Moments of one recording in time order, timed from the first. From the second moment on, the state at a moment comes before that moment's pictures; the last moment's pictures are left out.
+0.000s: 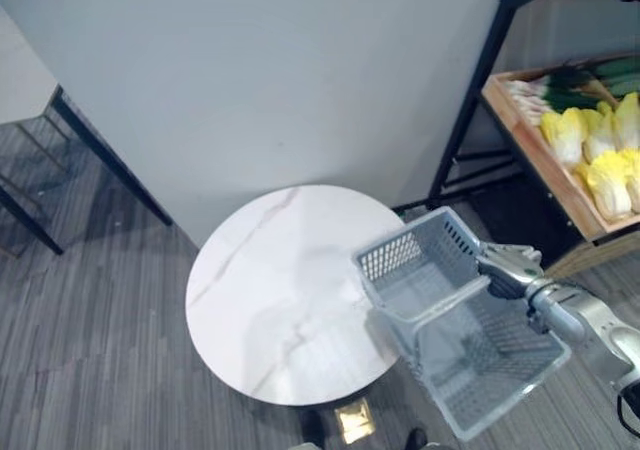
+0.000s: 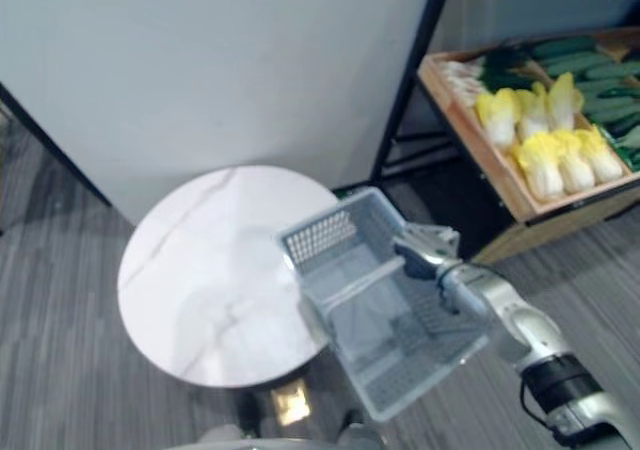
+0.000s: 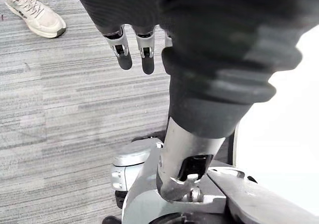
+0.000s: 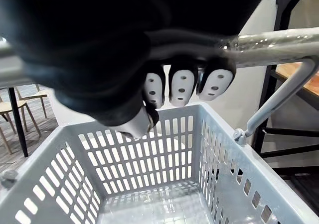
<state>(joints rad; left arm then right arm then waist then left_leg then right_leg) 0.25 0.16 0.13 1.15 -0.06 -0.10 0.06 -0.14 -0.86 0.27 0.15 -0.69 -0.30 0.03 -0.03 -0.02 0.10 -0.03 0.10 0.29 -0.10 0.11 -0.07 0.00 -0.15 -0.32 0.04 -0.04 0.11</state>
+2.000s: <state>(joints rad) 0.23 0.15 0.10 1.18 0.10 -0.09 0.07 0.13 -0.60 0.01 0.09 -0.66 -0.23 -0.04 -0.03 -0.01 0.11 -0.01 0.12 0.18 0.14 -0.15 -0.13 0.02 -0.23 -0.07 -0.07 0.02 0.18</state>
